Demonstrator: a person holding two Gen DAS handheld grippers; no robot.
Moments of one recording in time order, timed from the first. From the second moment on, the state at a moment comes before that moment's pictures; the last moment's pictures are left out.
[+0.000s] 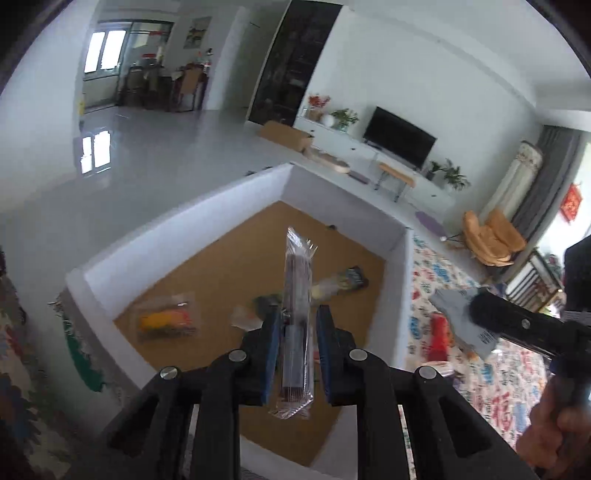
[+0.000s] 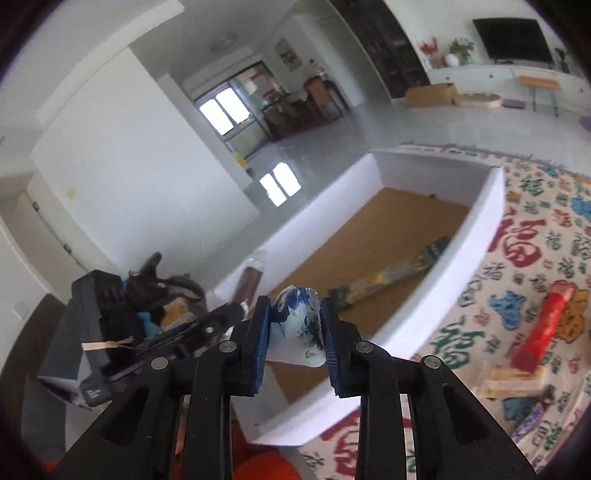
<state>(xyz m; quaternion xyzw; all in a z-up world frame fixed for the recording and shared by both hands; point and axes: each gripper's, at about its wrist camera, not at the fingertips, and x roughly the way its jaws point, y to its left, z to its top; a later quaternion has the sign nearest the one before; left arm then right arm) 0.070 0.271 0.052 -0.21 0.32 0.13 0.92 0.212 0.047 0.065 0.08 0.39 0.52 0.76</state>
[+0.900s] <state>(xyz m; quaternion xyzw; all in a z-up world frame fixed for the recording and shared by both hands) 0.113 0.016 -0.049 -0.08 0.43 -0.08 0.90 0.220 -0.274 -0.101 -0.04 0.42 0.06 0.90</state>
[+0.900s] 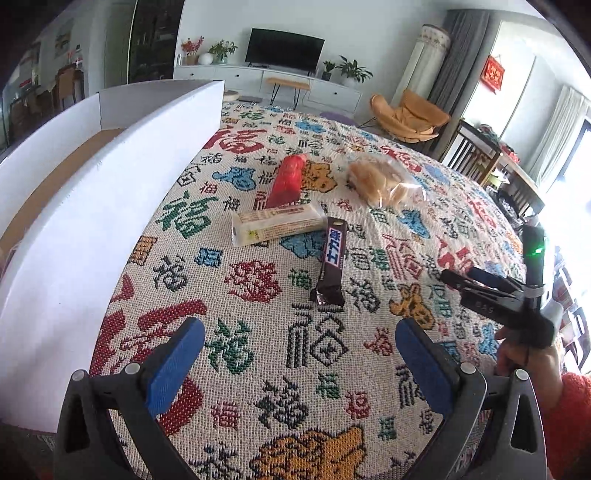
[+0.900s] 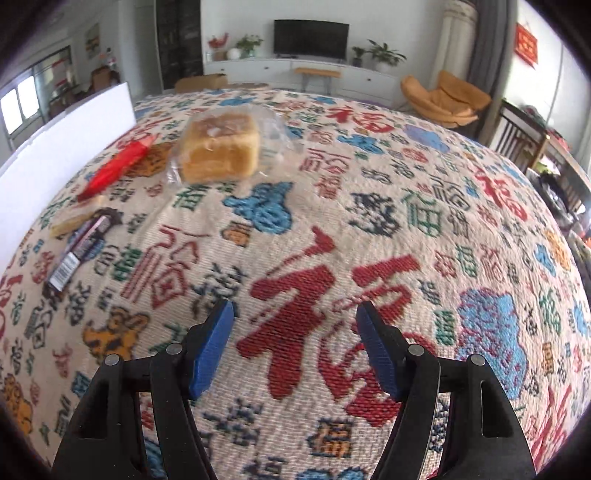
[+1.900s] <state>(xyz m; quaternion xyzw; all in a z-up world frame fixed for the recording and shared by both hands) 0.127 0.025 -0.084 -0.07 0.46 -0.03 0.88 0.224 -0.281 -0.107 -0.02 0.43 0.05 0.90</state>
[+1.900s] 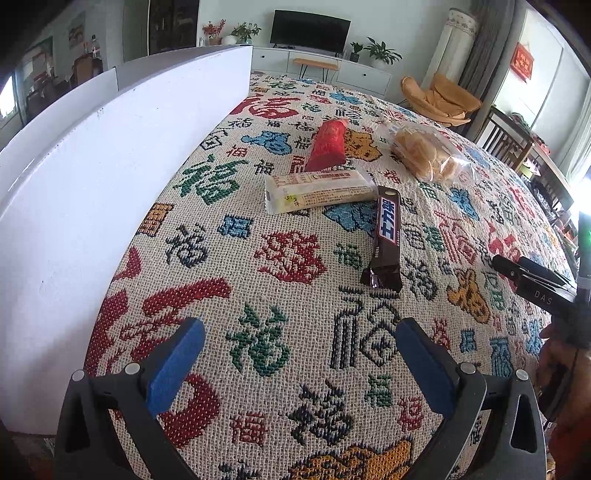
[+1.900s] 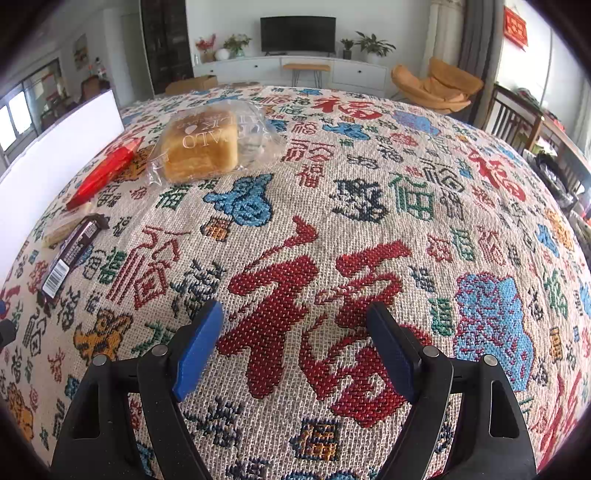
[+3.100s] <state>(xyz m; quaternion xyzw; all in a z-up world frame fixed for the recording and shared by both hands) 0.129 0.027 -0.091 -0.07 0.48 -0.02 0.87 0.225 -0.281 -0.106 -0.02 0.43 0.05 0.90</state>
